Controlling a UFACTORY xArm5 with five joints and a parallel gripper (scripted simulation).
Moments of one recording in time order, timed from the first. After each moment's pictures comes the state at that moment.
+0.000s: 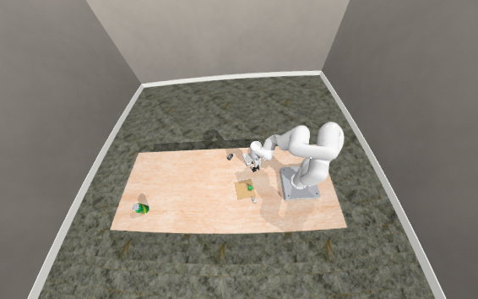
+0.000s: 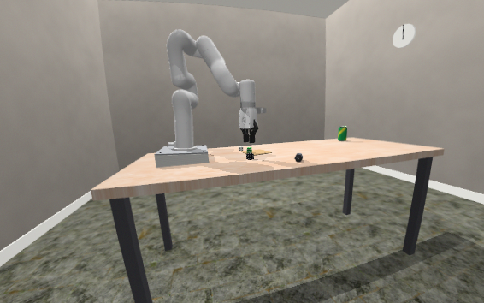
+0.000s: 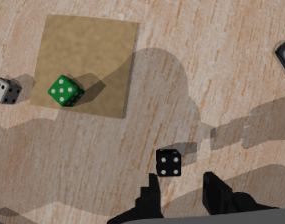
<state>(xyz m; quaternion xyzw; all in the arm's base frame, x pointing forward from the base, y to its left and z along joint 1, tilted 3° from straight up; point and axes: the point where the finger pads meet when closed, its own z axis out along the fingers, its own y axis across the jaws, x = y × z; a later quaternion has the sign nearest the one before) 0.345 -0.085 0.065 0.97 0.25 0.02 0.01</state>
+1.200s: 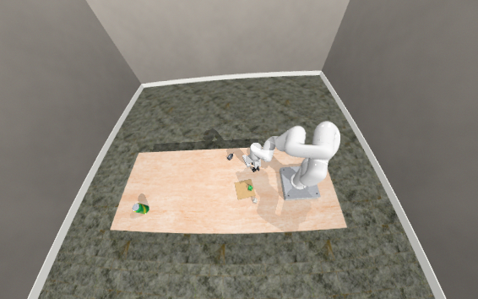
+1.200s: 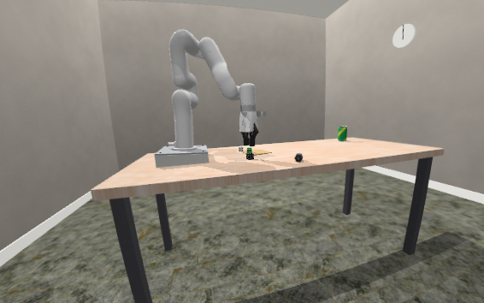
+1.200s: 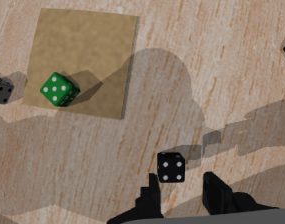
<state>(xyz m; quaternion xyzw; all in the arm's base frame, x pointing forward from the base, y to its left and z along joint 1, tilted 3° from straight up) 0.346 -0.085 0.048 0.97 0.25 0.02 0.01</state>
